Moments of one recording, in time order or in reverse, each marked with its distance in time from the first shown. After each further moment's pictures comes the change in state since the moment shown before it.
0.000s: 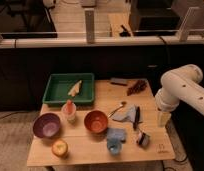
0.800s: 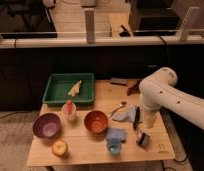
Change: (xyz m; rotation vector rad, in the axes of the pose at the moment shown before) arm -0.064 0.006 0.012 0.024 0.060 -0.222
